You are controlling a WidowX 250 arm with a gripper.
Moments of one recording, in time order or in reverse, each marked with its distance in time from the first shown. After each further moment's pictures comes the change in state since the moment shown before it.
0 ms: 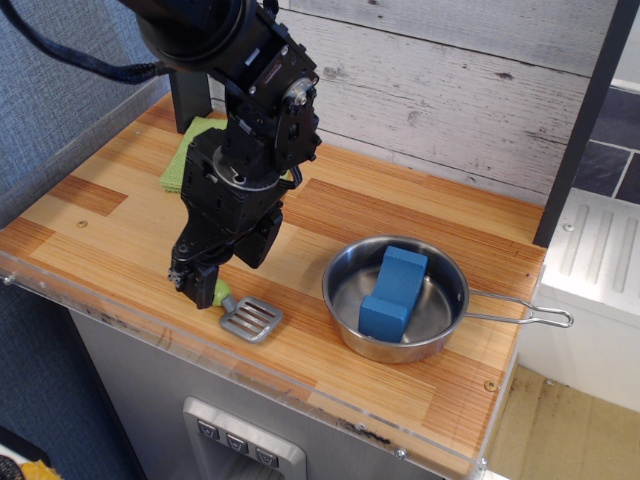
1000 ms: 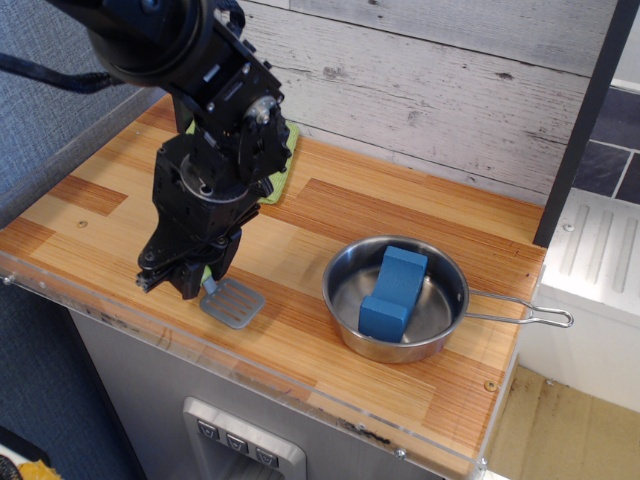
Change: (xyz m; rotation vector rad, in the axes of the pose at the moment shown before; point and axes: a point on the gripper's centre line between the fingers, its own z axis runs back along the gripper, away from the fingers) arm 0.011 0.012 -0.005 -0.047 -0.046 -0.018
